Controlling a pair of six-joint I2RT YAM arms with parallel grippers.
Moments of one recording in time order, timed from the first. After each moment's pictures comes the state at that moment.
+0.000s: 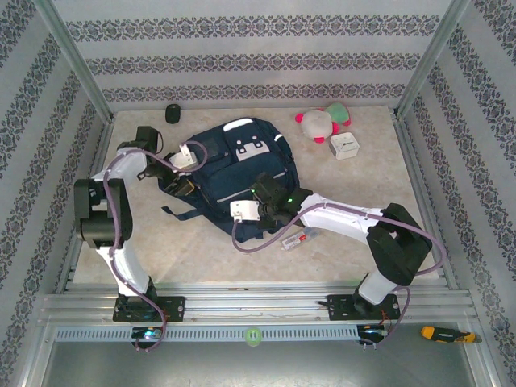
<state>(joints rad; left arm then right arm) 0.09 1.88 1.37 -0.79 0.60 1.16 0.84 1.62 1.05 -0.38 -0.03 -0.86</state>
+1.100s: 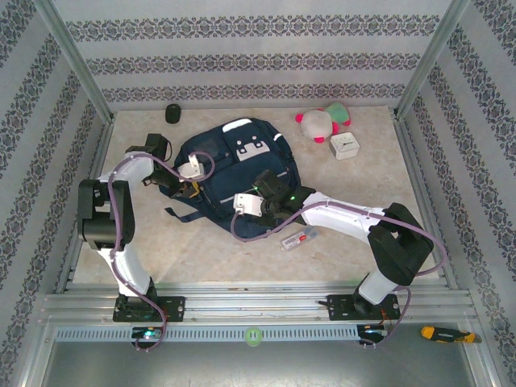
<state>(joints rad) 0.02 1.82 1.27 -0.84 0.62 1.22 0.81 1.62 1.04 -0.38 -0.03 -0.69</state>
